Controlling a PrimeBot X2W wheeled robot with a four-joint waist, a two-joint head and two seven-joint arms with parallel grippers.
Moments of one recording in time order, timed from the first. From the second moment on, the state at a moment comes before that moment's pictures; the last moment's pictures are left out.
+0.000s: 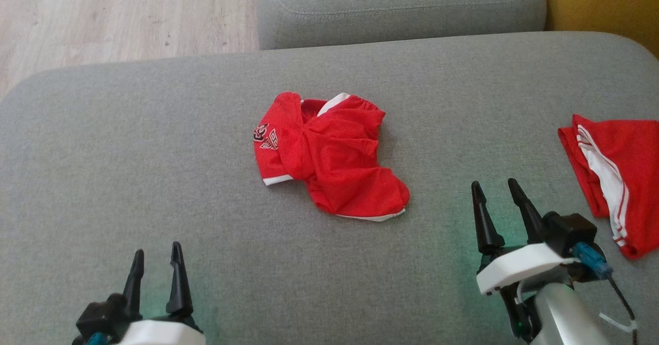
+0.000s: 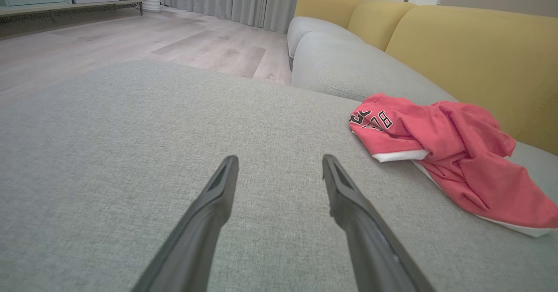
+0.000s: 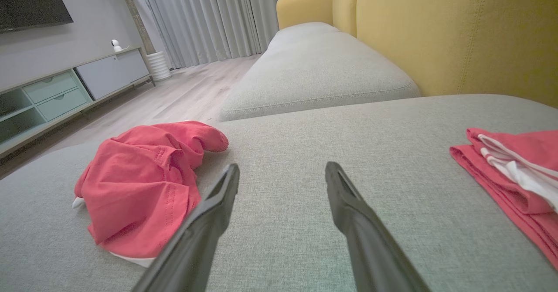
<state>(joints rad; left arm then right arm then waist) 0.01 0.05 0.00 0.41 -0.29 -0.11 -0.25 -0.17 -0.05 0.11 0.51 0.20 0.13 -0.26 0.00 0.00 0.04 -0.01</state>
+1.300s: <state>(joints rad) -0.05 0.05 -0.10 0.41 -0.34 -0.11 -0.25 -0.34 -0.05 0.45 0.78 0.40 0.13 -0.26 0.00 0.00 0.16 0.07</state>
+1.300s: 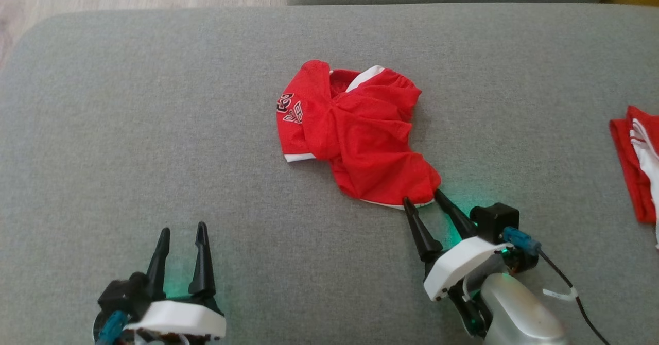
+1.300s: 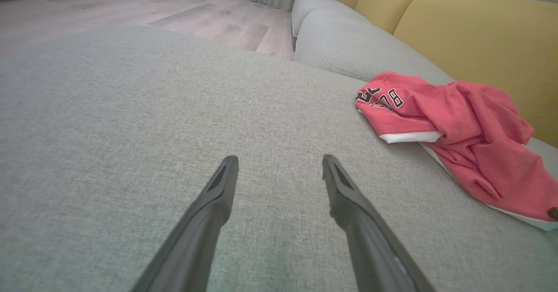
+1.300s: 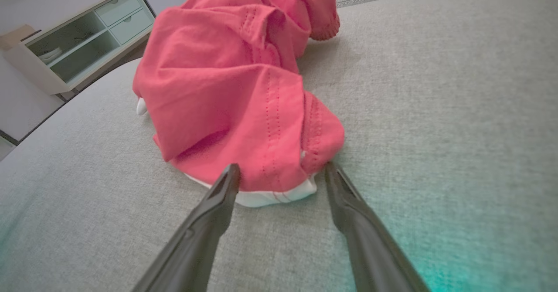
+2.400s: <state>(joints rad) -0.01 0.05 -0.20 0.44 -0.37 -0.11 -0.25 -0.95 -0.07 0.49 0.45 0.59 0.13 -0.26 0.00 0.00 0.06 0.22</state>
